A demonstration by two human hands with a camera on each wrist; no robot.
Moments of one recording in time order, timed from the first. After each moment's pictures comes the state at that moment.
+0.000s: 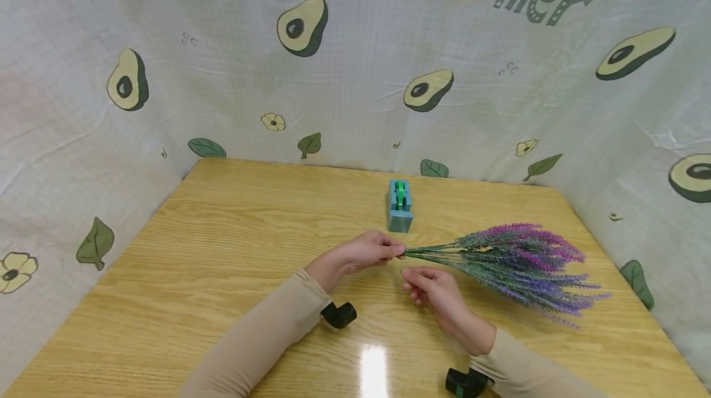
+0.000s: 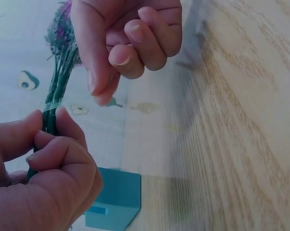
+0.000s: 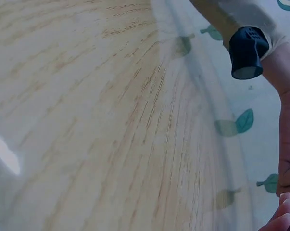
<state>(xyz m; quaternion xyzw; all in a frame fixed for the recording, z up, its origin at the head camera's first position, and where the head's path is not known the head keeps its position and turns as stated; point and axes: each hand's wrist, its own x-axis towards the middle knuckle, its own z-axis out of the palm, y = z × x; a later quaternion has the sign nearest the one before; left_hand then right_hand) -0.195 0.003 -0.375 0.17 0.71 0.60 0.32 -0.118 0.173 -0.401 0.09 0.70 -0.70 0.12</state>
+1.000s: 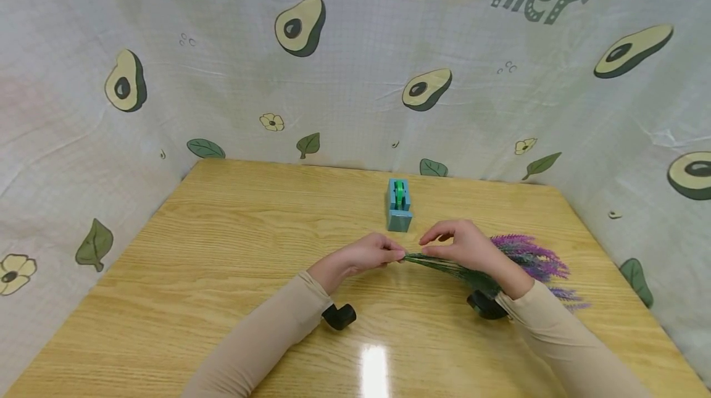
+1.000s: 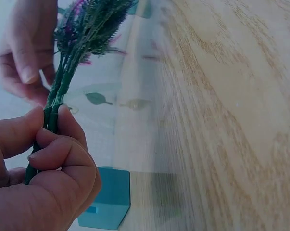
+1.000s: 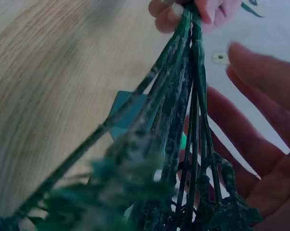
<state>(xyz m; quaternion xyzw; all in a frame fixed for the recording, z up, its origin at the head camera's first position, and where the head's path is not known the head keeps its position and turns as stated) -0.190 0.008 -0.377 0.17 0.75 0.56 0.31 -0.170 0.229 -0.335 -0.28 0.90 -0.34 0.03</state>
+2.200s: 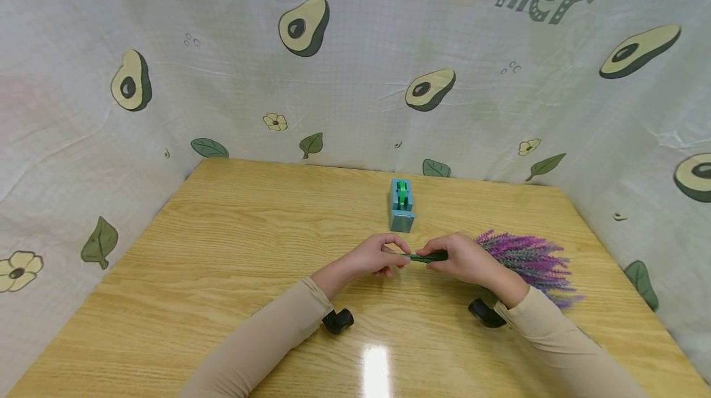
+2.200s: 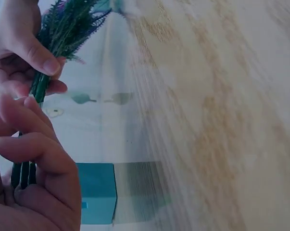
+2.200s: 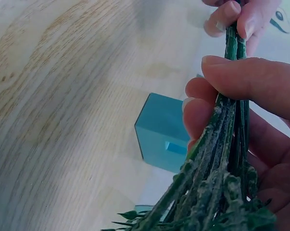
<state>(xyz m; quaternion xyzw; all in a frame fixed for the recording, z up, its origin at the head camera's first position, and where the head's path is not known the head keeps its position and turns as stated) -0.187 0.011 -0.393 0.16 0.73 0.60 0.27 -0.168 0.229 -0.355 -0.35 0.90 -0.26 0.04</state>
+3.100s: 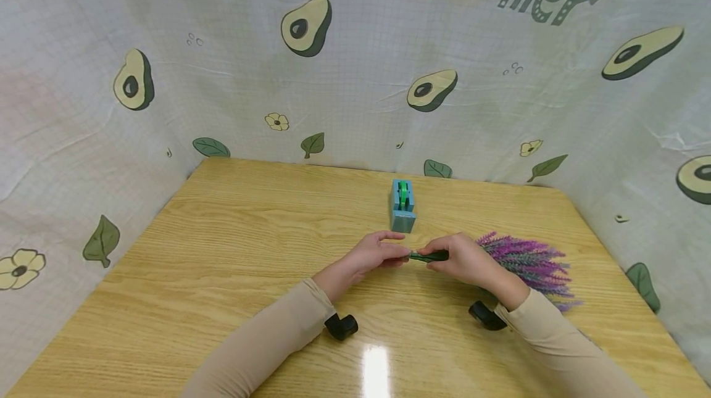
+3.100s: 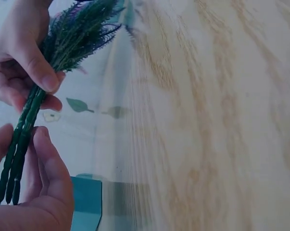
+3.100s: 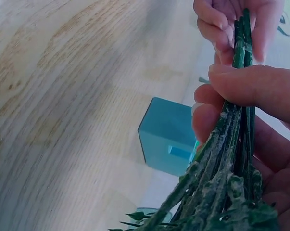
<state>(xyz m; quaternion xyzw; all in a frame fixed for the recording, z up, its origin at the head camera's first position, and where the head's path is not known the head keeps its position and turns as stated) -0.189 0.015 -0.400 0.05 0.63 0.73 0.27 -0.166 0.226 -0.355 -0.34 0.90 -0.27 0.02</state>
